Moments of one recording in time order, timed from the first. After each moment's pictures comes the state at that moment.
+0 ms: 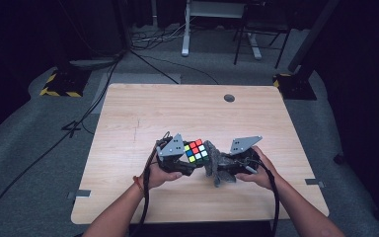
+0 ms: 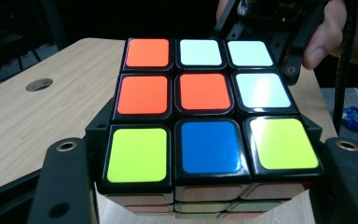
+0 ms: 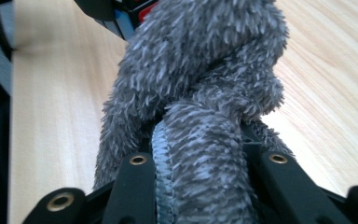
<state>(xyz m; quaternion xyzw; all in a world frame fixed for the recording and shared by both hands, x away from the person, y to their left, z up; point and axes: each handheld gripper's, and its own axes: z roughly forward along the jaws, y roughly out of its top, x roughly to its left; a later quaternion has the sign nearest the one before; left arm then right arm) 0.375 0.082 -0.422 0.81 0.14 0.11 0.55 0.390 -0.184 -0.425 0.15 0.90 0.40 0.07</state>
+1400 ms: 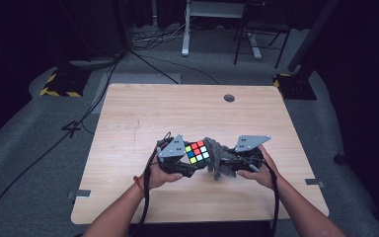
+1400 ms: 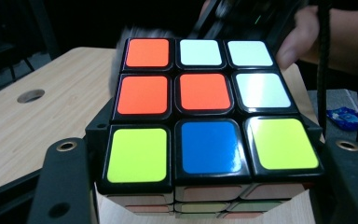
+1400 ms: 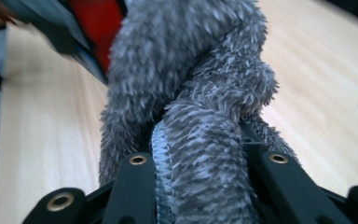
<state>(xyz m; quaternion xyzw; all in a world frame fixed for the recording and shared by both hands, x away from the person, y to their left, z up) 0.369 0.079 -0.415 0.81 0.12 0.11 0.57 0.393 -0.191 -0.422 0.16 0.88 0.45 0.09</state>
